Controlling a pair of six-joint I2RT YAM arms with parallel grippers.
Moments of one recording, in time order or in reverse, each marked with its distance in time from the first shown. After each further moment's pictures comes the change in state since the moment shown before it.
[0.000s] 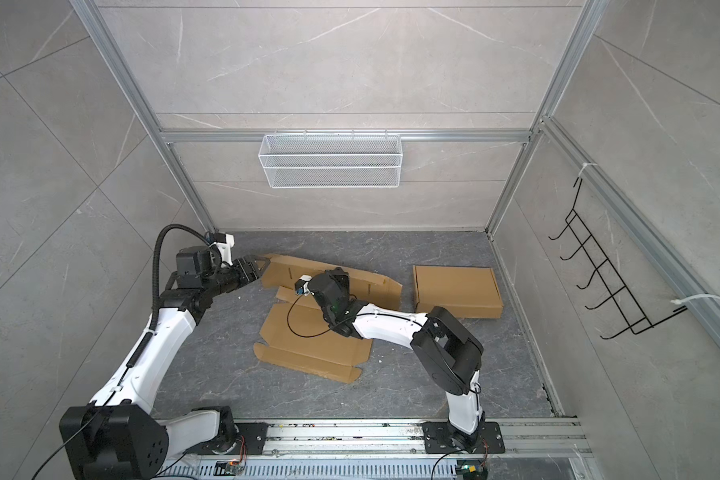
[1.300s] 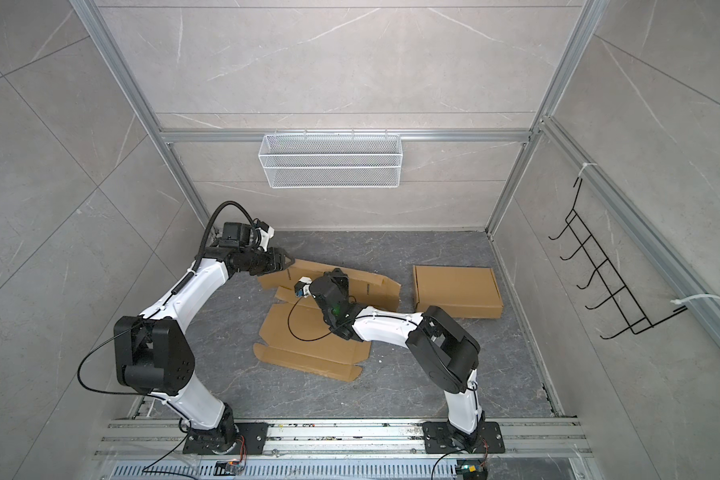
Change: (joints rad) left arm -0.115 0.430 0.344 -0.207 -0.023 0.209; right arm 0.000 0.023 -0.012 0.066 -0.008 -0.022
